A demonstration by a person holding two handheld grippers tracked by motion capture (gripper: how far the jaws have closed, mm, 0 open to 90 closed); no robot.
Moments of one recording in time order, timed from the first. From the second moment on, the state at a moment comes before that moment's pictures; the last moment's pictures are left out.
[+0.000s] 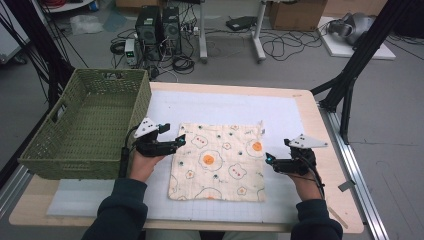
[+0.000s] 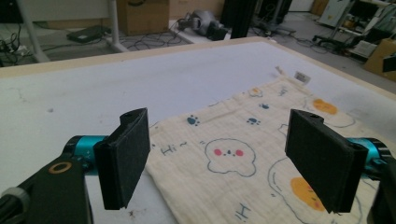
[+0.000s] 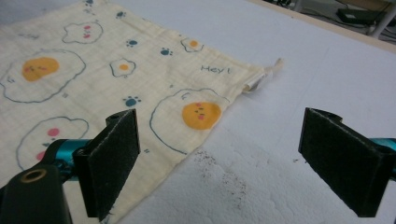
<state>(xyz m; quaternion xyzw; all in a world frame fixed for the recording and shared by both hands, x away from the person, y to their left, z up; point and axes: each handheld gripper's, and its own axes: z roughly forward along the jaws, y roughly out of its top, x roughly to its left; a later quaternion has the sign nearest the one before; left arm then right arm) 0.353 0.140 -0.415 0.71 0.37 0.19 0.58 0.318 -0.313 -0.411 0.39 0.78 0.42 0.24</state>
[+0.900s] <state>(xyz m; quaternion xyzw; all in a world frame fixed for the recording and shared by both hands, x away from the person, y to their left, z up) 0.341 0.142 -0.418 0.70 0.36 0.17 0.59 0.319 -0.313 -0.411 0.38 0.77 0.44 0.24</state>
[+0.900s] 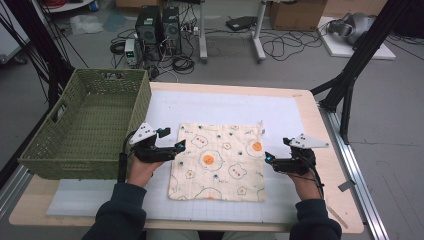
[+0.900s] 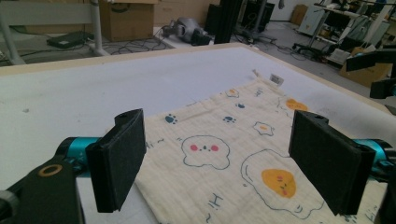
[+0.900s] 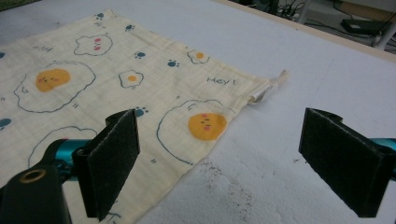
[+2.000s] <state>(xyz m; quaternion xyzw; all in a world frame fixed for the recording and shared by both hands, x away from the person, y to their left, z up) 0.392 0.129 -0.425 0.72 0.42 0.14 0.54 0.320 -0.311 -0.413 0.38 0.78 0.45 0.22</state>
